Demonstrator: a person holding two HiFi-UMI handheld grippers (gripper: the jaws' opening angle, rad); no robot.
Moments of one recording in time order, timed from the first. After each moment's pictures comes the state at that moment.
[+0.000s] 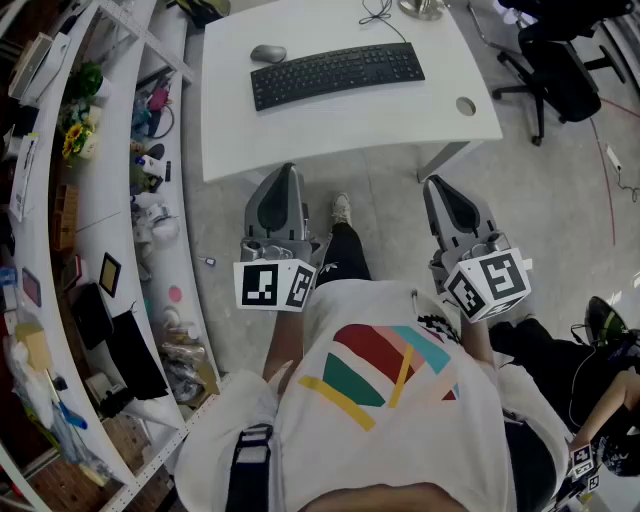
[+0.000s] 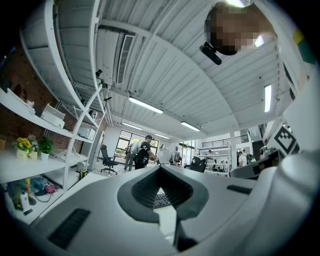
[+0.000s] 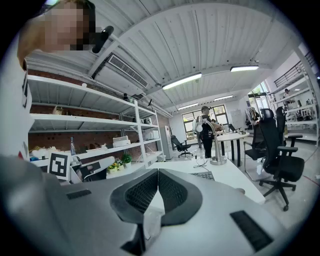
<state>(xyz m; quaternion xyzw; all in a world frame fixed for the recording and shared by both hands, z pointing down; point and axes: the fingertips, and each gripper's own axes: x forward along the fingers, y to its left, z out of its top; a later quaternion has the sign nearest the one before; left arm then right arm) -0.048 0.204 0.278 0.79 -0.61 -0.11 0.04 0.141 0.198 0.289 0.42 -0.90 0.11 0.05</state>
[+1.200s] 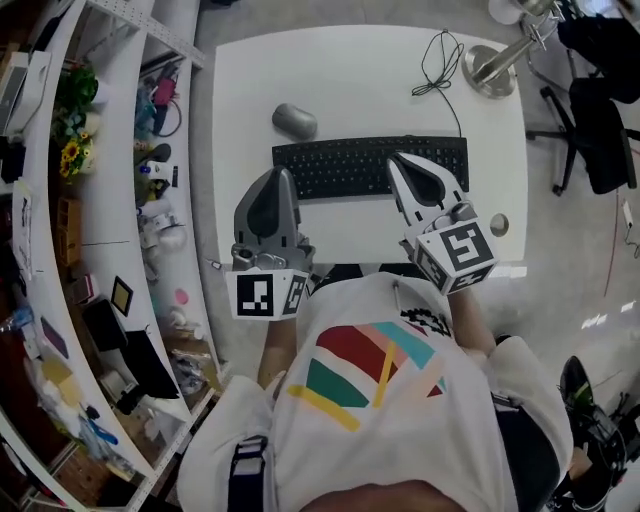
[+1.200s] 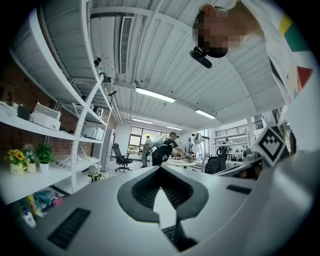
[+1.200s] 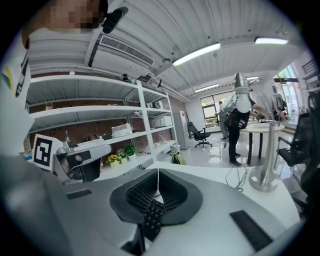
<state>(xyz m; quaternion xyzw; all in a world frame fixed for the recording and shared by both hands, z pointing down) -0.150 -0.086 0.264 0.74 -0.66 -0.05 0.05 -0.017 -0.140 0.306 0.31 -0.93 0.13 0.12</state>
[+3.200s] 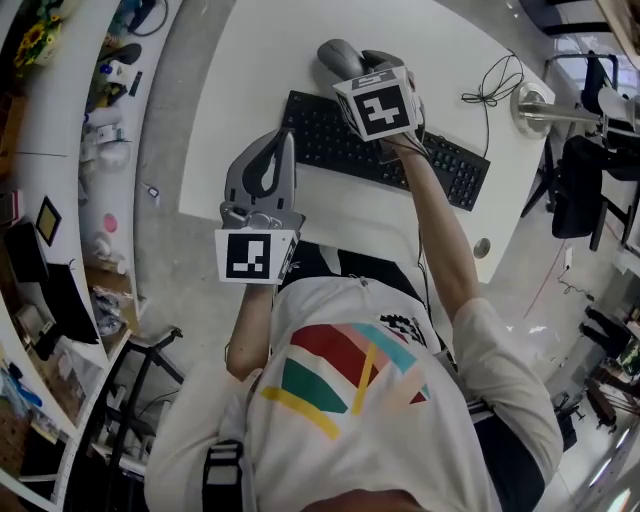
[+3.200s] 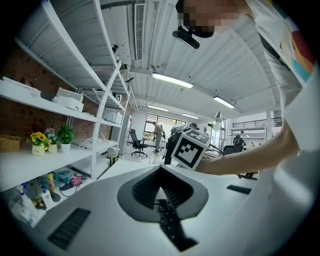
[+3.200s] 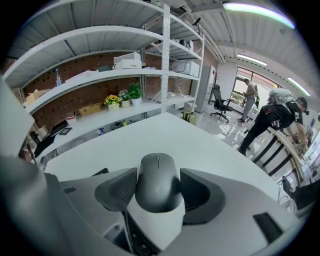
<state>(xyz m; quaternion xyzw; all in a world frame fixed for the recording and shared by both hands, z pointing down) -0.234 -0.072 0.386 0.68 -0.72 -0.03 0.13 -0.222 -0.229 0.501 0.21 -0.87 0.07 0.43</state>
